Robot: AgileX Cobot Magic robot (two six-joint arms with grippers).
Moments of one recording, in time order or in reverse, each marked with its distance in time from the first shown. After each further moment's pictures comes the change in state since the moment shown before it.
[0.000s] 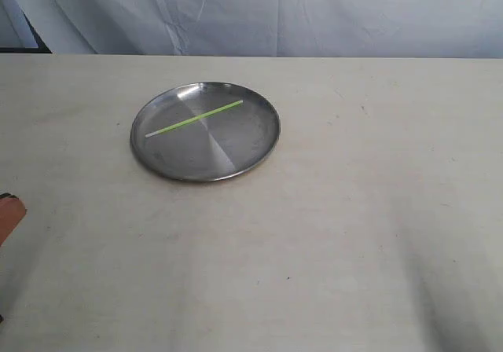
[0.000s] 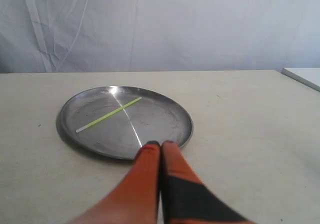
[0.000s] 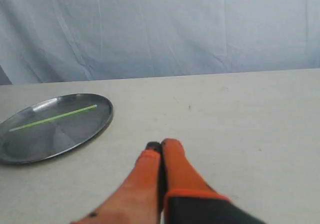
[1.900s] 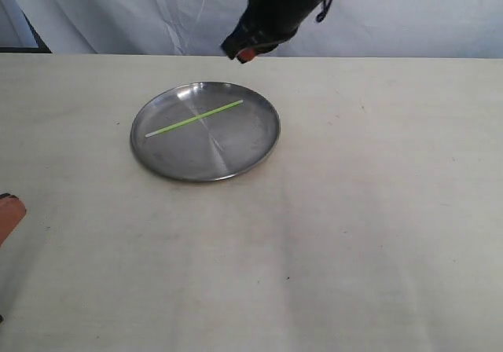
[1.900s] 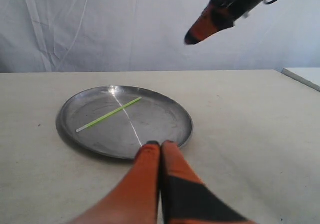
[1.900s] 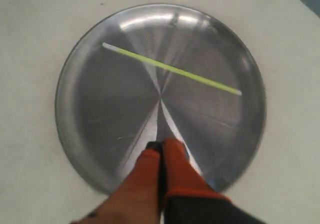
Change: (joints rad) left arm 0.000 0.000 0.000 0.000 0.000 0.000; right arm 0.327 2.120 -1.924 0.030 0.709 -0.399
